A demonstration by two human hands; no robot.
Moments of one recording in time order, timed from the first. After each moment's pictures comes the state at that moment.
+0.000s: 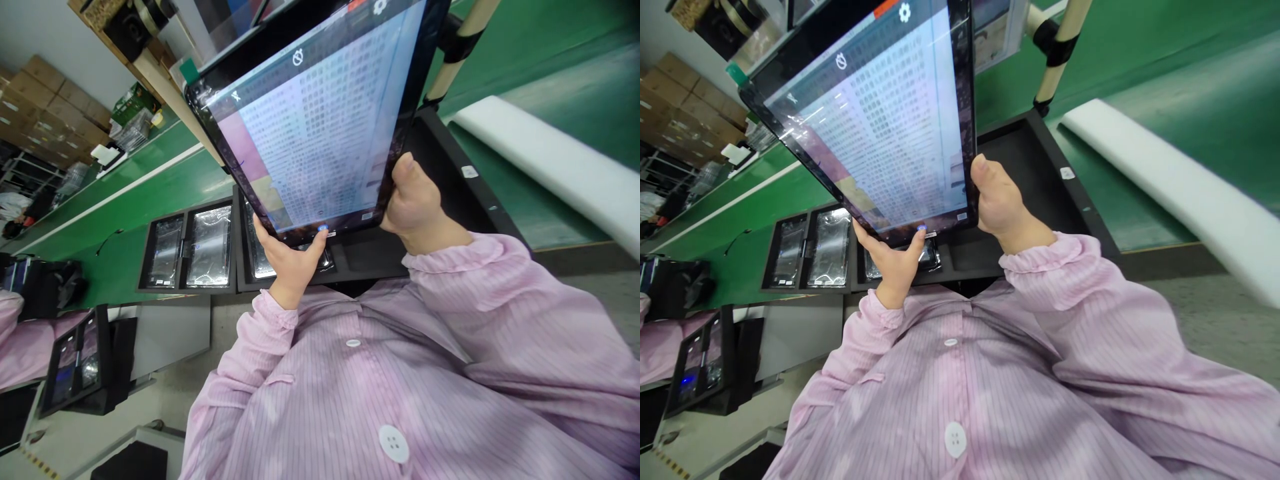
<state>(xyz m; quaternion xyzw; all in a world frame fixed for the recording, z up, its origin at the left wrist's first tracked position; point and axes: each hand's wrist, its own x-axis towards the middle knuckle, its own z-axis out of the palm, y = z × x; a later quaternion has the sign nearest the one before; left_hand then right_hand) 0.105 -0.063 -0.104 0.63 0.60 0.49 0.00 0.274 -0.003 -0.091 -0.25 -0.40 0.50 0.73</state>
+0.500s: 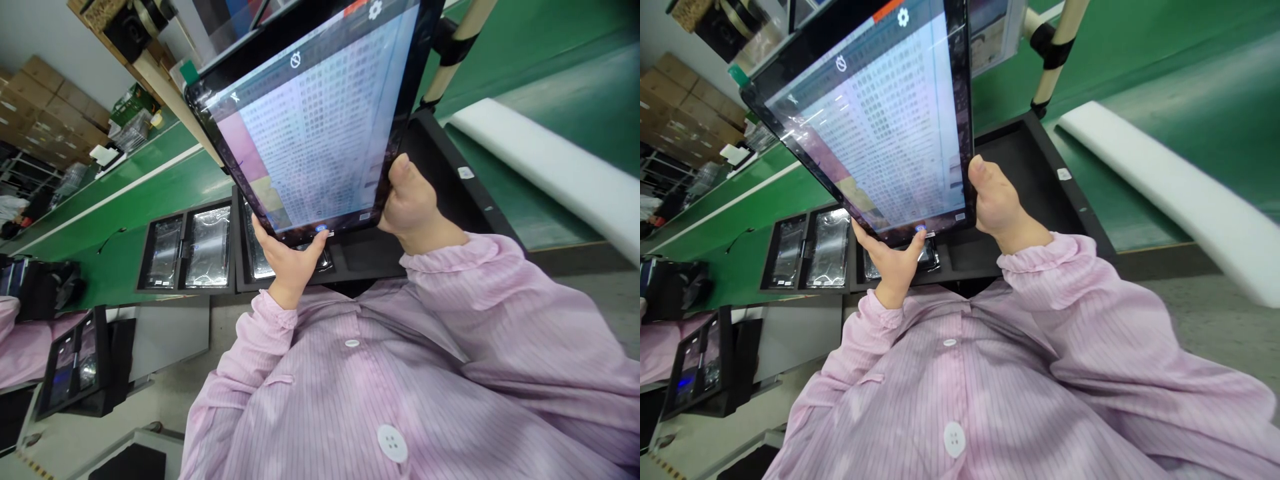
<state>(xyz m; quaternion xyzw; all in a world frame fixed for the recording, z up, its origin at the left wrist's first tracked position) 0.103 -0.063 -0.108 0.64 0.57 0.52 -0.04 0.276 -0.005 -0.089 -0.26 -0.39 0.52 0.71</state>
